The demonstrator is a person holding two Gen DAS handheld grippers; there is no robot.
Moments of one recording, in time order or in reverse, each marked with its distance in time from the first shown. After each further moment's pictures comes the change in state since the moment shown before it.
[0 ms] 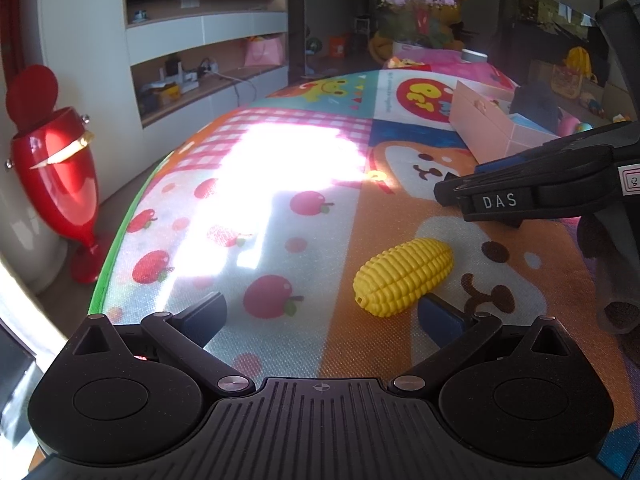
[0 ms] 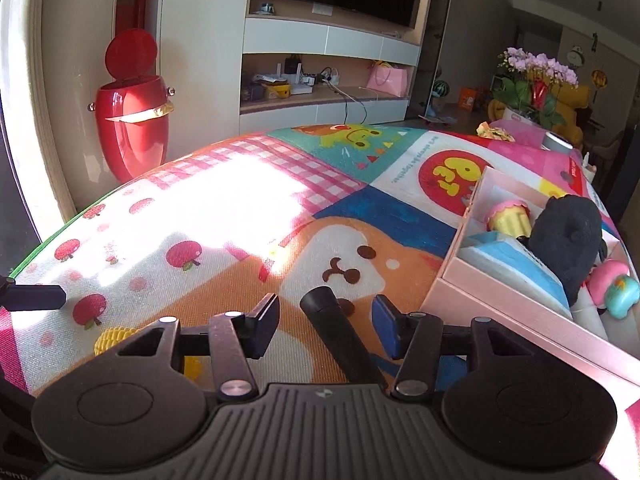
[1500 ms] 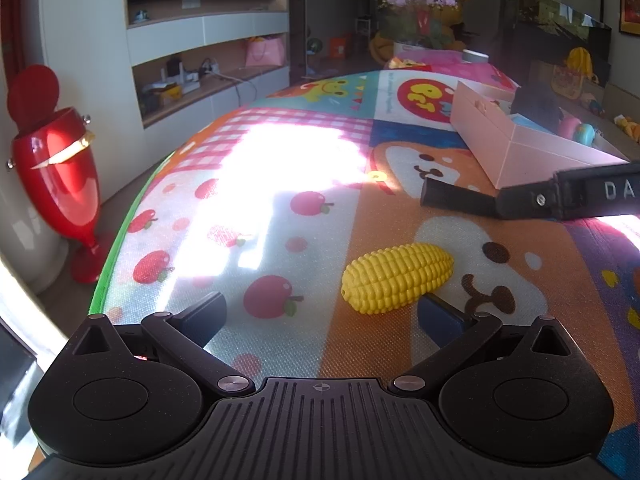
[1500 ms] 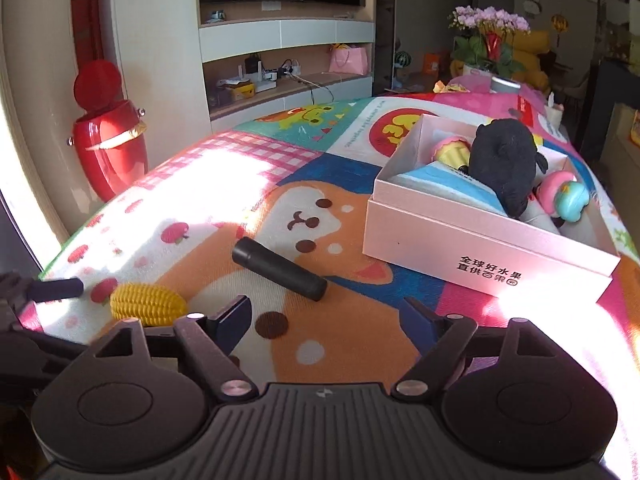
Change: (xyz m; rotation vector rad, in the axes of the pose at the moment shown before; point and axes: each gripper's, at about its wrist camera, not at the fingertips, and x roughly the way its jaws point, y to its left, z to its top) left arm 0.001 -0.002 -0.001 -0.002 -0.002 0.005; right arm -0.050 -0.034 -0.032 0.317 -0.008 0.014
